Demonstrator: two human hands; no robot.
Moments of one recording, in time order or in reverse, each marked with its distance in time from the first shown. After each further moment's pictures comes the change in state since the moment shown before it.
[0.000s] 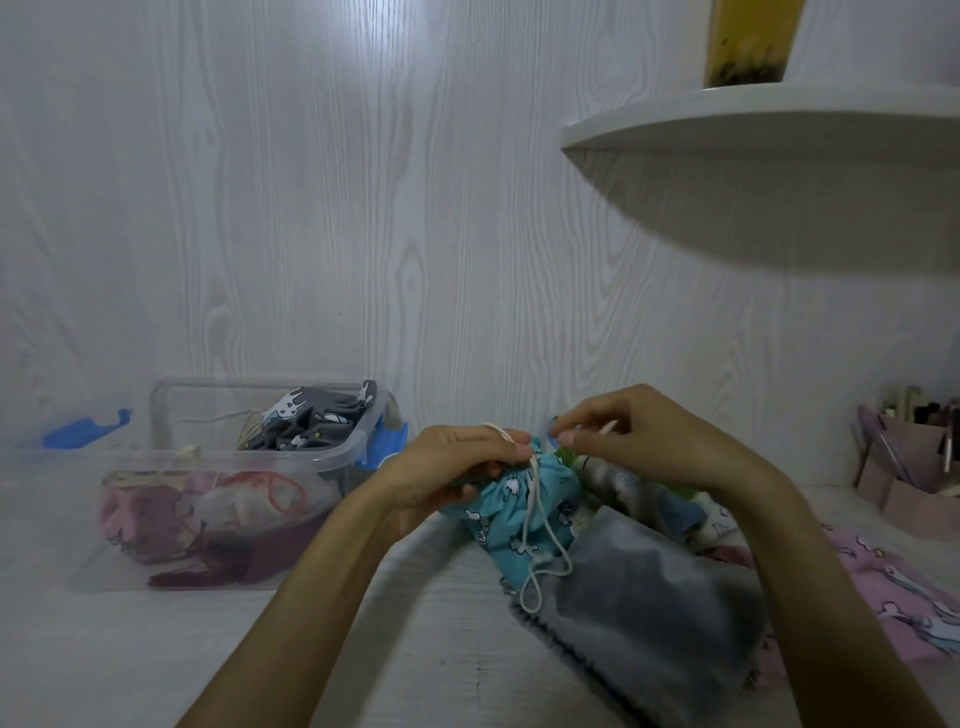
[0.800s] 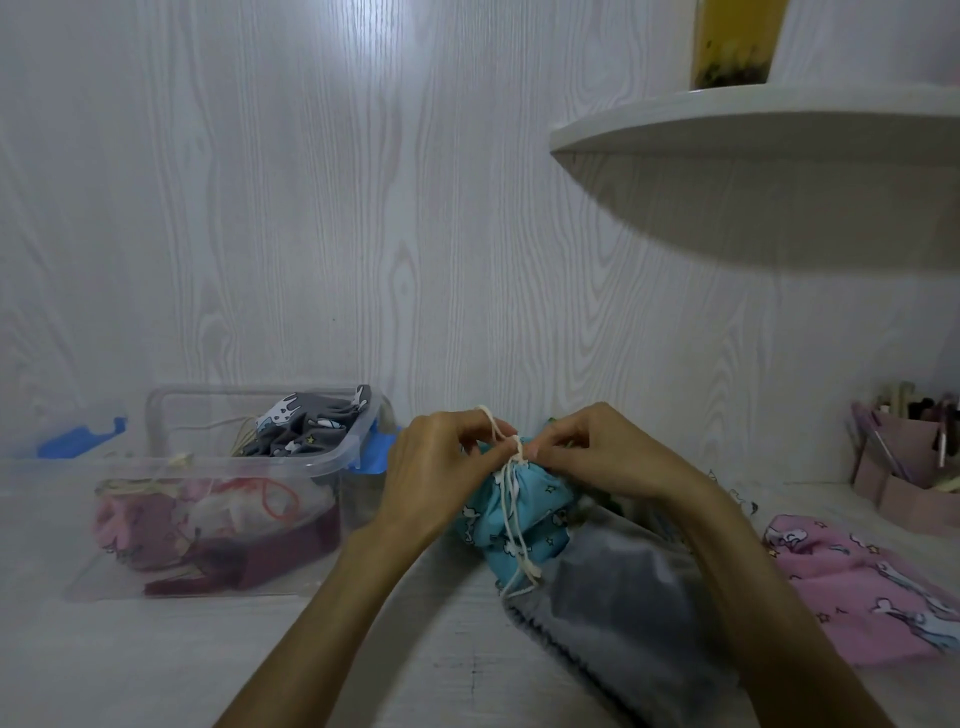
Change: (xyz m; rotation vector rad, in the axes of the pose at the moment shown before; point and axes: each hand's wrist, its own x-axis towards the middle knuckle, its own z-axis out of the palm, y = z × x) left_hand 0.002 -0.012 0.011 0.661 0.481 0.583; right_hand 0.016 0.014 0.028 0.187 -0.001 0.030
